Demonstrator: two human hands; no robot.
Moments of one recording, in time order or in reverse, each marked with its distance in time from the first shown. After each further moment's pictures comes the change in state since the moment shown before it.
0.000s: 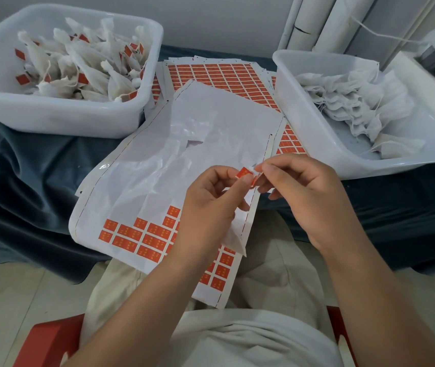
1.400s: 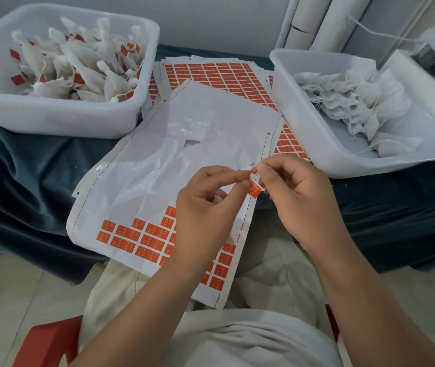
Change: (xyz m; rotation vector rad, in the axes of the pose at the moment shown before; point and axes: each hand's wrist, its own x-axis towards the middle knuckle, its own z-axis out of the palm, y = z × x) left_hand -0.002 -0.009 -0.001 0.190 0.129 0.281; right_hand -0.003 0.008 0.011 -0.158 0.085 -0.036
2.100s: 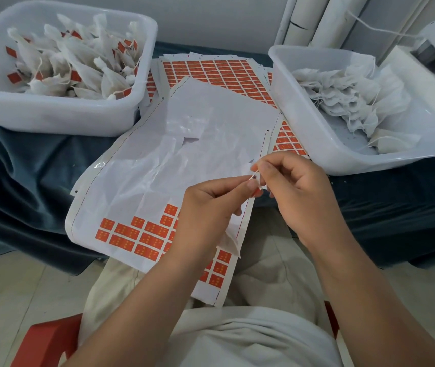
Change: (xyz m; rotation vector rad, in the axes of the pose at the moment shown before) left_hand 0.001 0.005 -0.003 -0.183 -0.207 -0.318; right_hand 0.003 0.004 -0.001 0.066 -0.010 0.028
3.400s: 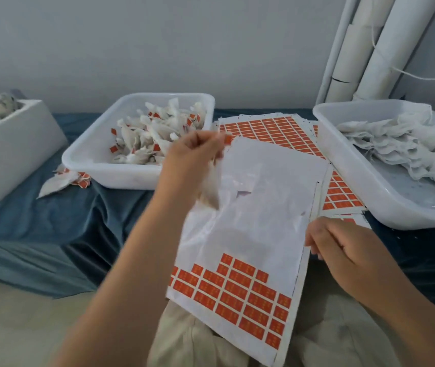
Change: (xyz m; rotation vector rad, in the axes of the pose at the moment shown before) left_hand 0.086 0.117 -0.094 0.150 0.232 0.196; right_hand -0.001 -0.003 -0.006 -0.267 -0.123 -0.203
